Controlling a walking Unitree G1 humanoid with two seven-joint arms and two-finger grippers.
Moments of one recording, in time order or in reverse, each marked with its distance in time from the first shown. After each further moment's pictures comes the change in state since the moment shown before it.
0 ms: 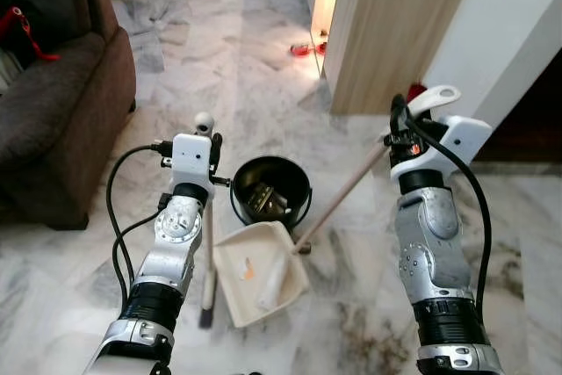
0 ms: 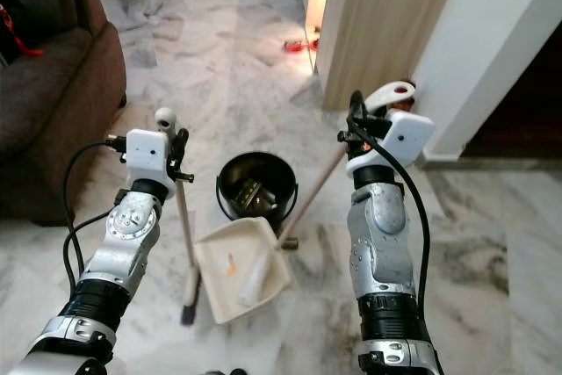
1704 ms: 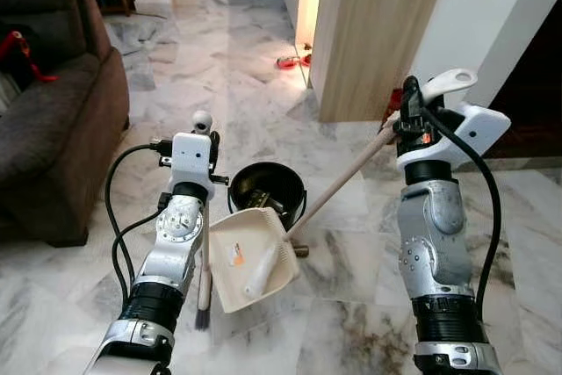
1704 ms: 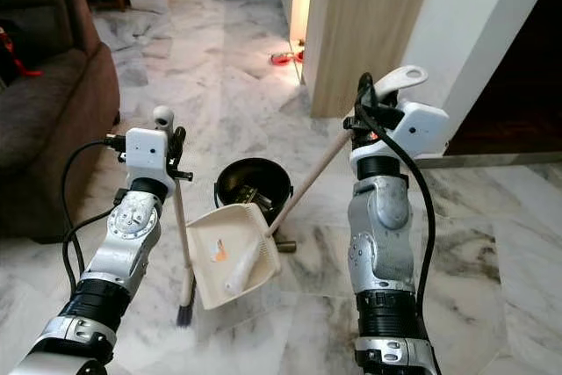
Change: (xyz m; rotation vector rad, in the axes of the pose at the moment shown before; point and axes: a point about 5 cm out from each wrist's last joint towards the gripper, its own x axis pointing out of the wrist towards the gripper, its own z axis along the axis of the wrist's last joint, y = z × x) left arm 0.000 0.005 0.001 0.004 0.003 0.051; right arm 0.005 0.010 0.020 0.020 -0.105 0.014
